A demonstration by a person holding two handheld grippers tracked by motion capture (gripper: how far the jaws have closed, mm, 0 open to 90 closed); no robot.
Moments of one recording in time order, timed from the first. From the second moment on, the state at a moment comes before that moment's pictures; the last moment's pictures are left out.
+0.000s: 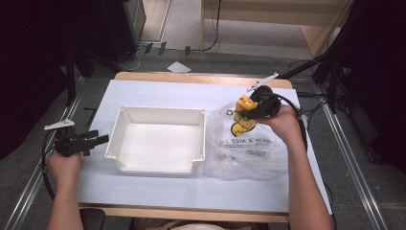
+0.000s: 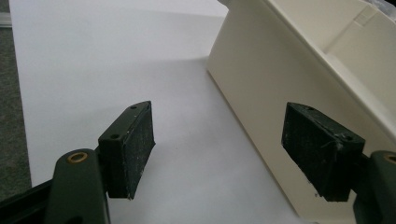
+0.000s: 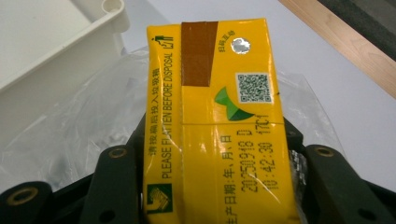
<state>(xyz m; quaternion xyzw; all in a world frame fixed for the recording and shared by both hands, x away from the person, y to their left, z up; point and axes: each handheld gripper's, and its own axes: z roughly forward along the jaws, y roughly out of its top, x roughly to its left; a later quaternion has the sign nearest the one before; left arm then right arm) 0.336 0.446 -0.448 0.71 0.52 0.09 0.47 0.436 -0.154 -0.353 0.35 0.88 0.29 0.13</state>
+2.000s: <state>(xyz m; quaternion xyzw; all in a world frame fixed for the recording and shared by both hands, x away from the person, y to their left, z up) 0.313 0.456 -0.447 0.71 0.53 0.09 0.46 0.420 -0.091 -0.326 0.26 0.90 0.32 0.11</state>
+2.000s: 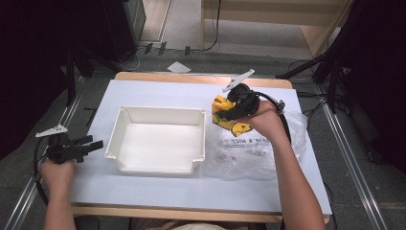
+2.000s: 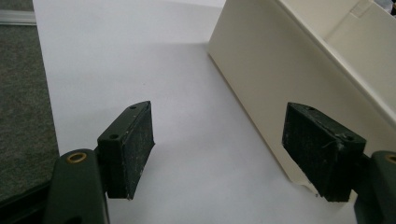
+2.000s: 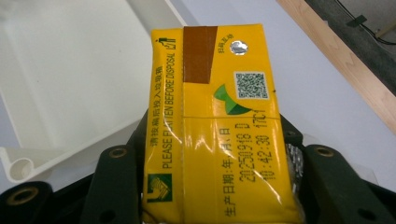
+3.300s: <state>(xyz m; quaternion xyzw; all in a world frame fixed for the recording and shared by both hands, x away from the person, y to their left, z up) 0.303 0.461 -0.450 0.72 0.53 0.11 0.44 0.413 -0.047 -0.298 0.20 0.91 0.35 0.10</state>
